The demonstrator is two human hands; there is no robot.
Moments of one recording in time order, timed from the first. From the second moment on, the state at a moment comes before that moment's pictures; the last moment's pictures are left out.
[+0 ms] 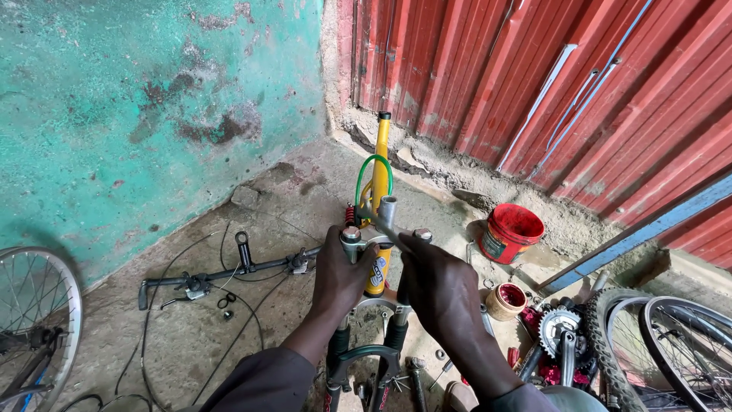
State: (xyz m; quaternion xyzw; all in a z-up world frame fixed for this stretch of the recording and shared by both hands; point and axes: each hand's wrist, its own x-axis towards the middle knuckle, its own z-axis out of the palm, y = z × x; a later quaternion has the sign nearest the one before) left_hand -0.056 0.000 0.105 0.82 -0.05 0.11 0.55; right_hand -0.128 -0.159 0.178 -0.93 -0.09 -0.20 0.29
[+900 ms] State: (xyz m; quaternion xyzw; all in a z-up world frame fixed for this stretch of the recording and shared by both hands) left_hand -0.060 0.011 0.115 0.84 -0.03 0.08 0.54; right_hand -0.136 -0.152 0.178 -0.96 -0.05 -0.16 0.21
